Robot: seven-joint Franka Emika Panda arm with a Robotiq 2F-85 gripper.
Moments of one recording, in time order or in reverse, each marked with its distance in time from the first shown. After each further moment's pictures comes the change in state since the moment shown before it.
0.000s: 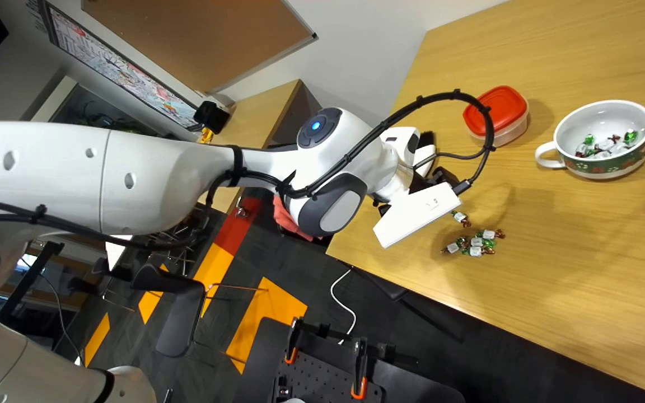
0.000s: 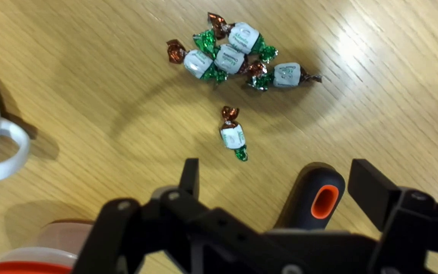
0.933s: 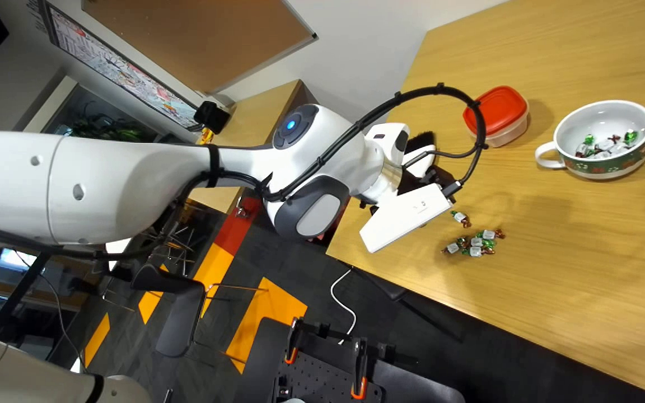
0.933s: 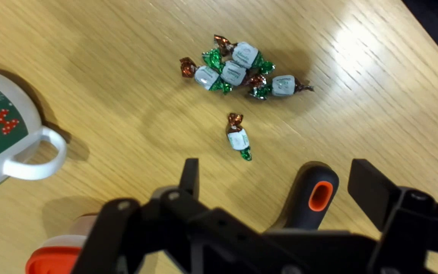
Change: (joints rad) arm 0.189 -0.101 -0.204 -0.071 0.062 -0.017 -0.033
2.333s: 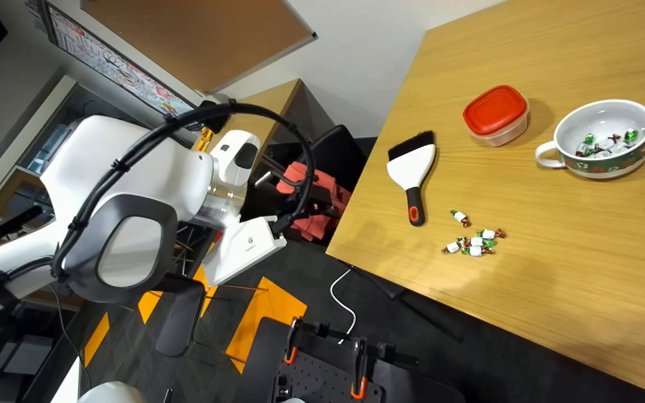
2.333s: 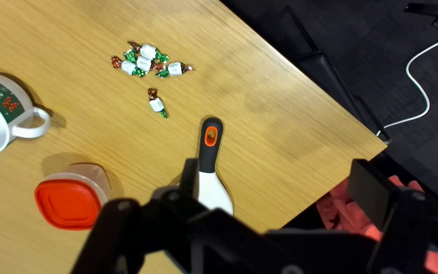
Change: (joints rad) arm 0.109 -0.848 -0.068 -0.375 -0.489 -0.381 0.535
